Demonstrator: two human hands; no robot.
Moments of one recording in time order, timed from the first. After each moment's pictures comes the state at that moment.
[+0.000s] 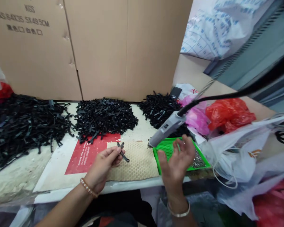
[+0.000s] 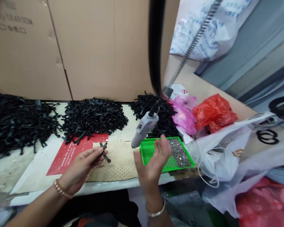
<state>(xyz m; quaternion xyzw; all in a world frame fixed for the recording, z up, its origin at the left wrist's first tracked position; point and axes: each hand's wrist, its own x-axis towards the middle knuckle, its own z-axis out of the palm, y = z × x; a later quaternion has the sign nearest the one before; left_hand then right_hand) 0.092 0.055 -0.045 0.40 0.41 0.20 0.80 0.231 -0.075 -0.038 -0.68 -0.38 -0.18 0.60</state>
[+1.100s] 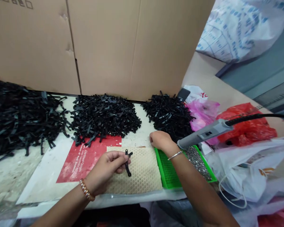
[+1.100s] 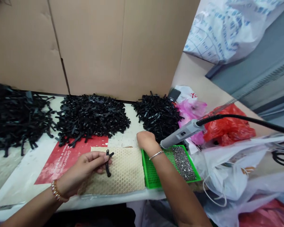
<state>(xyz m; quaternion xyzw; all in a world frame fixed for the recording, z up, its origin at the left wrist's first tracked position) 0.106 0.077 -0.044 0.47 0.36 0.11 0.80 0.335 0.028 -0.026 -0.82 -0.52 0.14 -0.20</state>
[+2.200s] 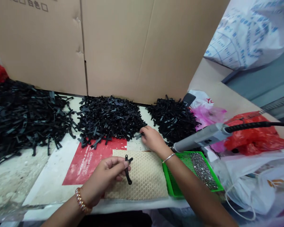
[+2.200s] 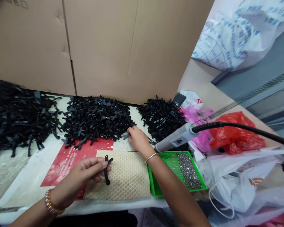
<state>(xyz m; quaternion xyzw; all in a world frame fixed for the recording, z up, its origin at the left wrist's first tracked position) 0.083 0.086 -0.046 0.46 0.37 0.10 0.80 0.316 0.062 -0.051 -0.79 -0.61 0.04 0.00</state>
